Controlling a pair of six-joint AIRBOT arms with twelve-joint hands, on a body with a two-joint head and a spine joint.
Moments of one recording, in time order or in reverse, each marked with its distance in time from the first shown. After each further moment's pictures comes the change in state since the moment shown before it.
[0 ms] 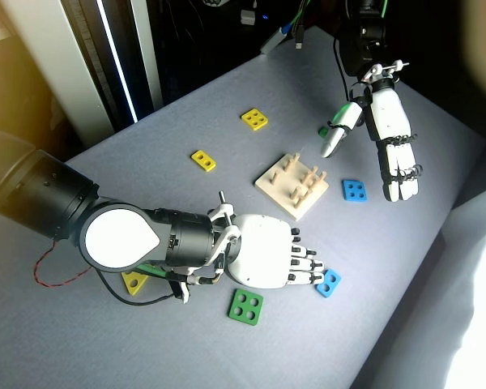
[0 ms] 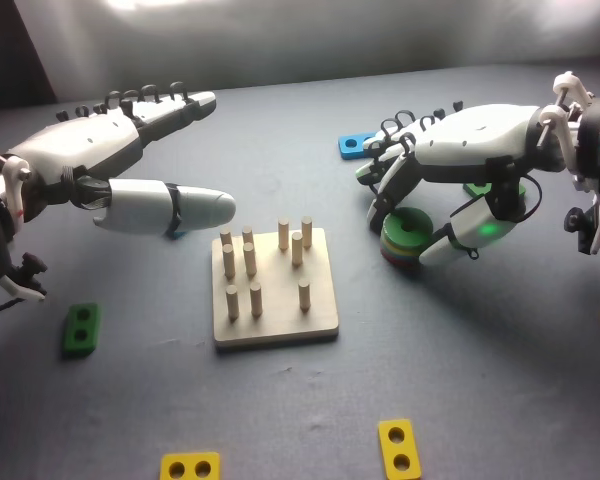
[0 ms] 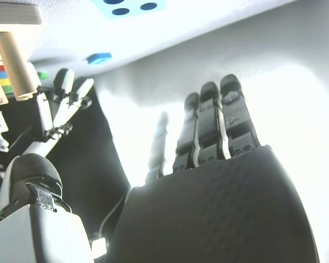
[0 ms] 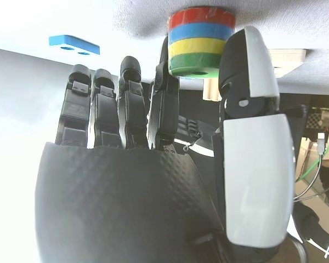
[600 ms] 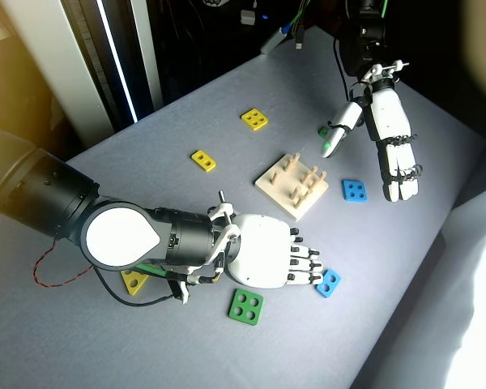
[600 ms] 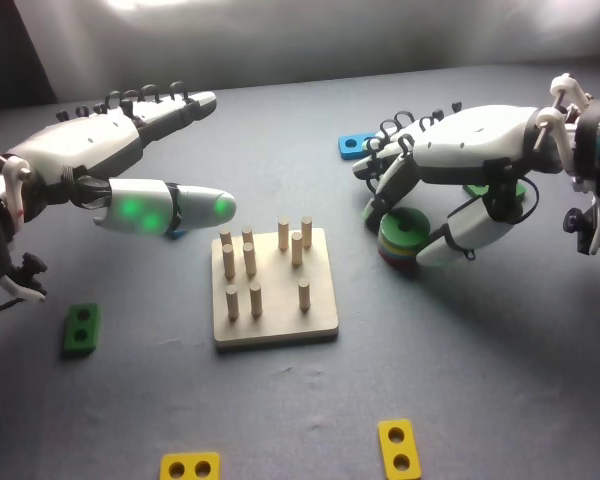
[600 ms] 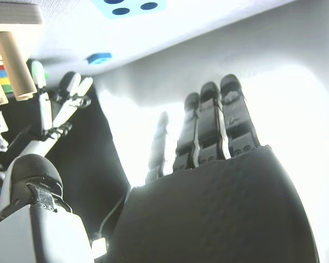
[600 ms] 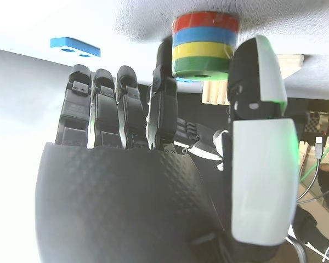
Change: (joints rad) left arm 0.000 0.000 0.000 0.000 0.000 0.000; right arm 0.000 0.000 -0.008 0.001 -0.013 -0.010
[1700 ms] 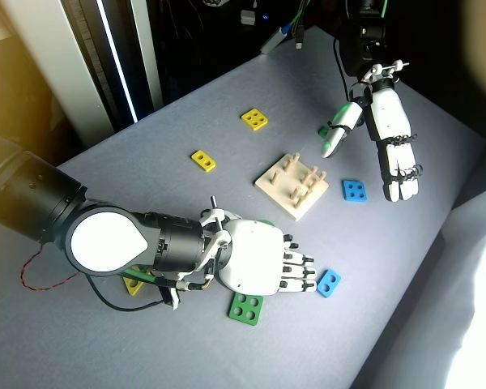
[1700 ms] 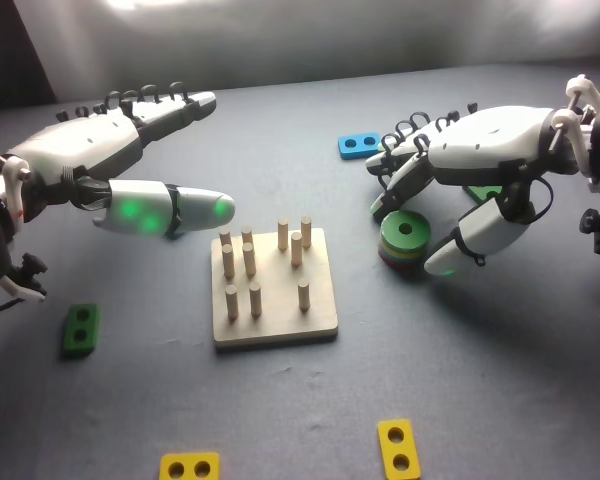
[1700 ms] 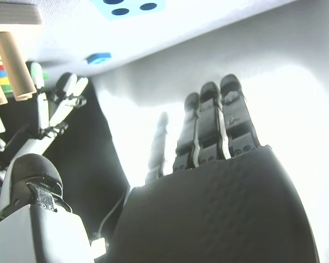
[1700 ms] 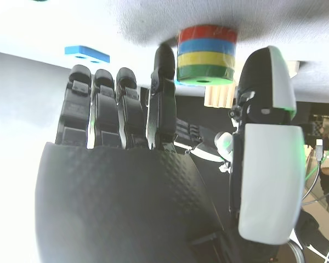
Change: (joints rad) left arm 0.000 0.000 0.000 -0.002 0.000 0.000; right arm -0.013 0.022 -0.008 0.000 -0.010 -0.006
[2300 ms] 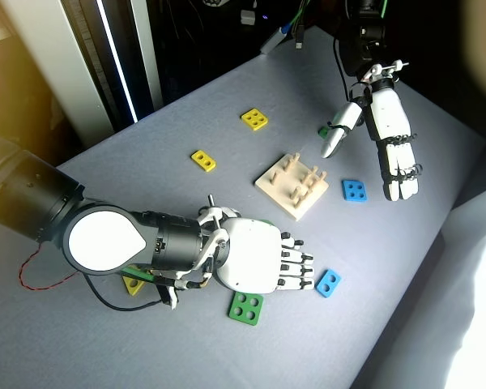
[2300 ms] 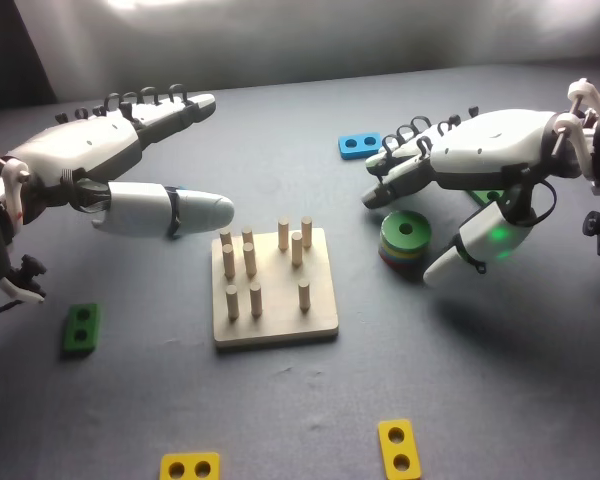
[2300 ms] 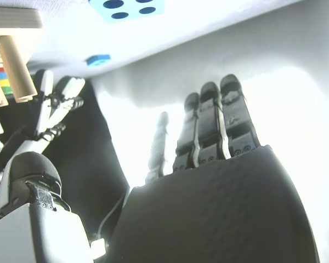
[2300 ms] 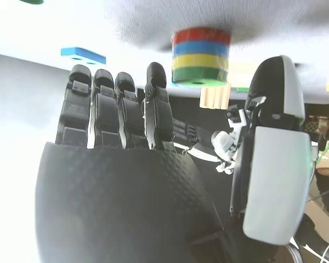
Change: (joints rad) left arm 0.005 0.000 0.000 0.001 -0.003 0.000; right arm -0.005 0.008 -0.009 -0.002 0.000 -0.008
